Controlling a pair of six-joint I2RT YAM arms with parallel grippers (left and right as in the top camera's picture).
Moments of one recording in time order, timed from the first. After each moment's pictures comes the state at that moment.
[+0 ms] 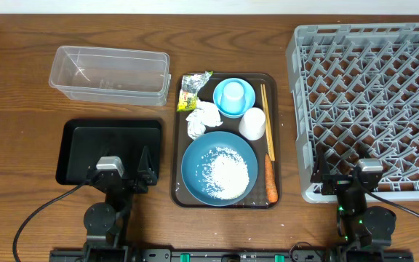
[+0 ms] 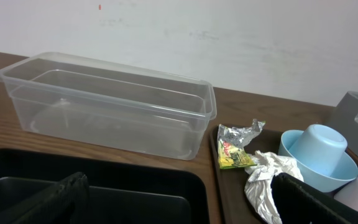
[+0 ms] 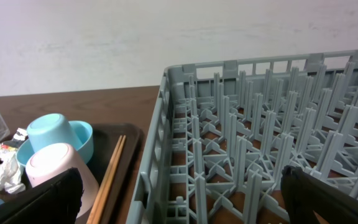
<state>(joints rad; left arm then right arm) -0.05 0.01 0.01 -0.10 0.01 -0.19 -0.04 0.01 0.01 -0.06 -0.12 0.12</state>
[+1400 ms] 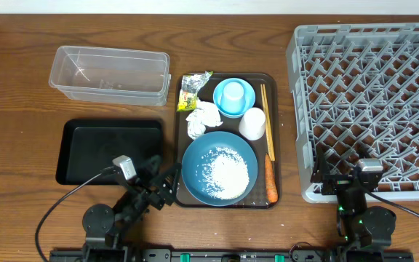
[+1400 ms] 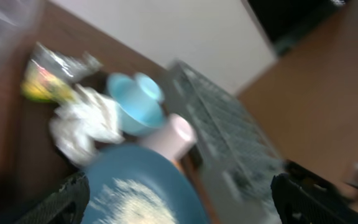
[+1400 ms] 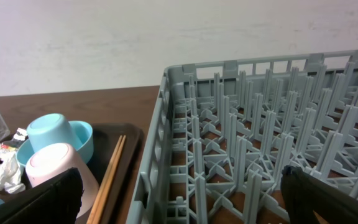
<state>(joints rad) -0.05 0.01 0.02 -0.06 0.63 -0.78 -0.04 0.01 0.01 -0.06 -0.12 0.12</state>
